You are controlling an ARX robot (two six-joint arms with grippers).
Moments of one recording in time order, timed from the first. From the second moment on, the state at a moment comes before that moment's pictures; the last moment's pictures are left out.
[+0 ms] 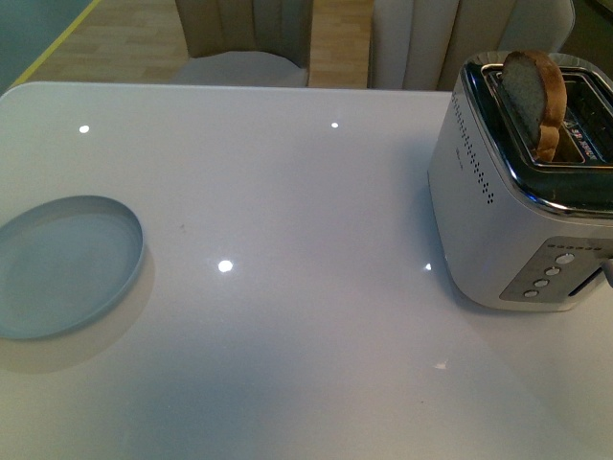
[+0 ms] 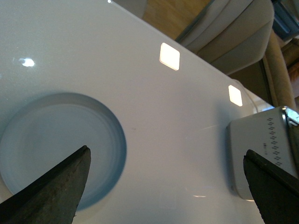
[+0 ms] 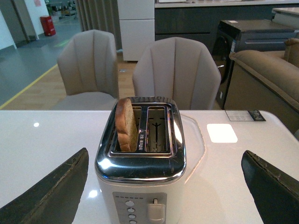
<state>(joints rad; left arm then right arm) 0.43 1.39 0.63 0.12 0.72 -0.24 0.00 0.01 0.02 0.00 0.00 0.00</state>
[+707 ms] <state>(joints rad) 0.11 0.67 0.09 0.57 0.10 -0.01 0.00 0.01 0.02 0.00 0.00 0.00</state>
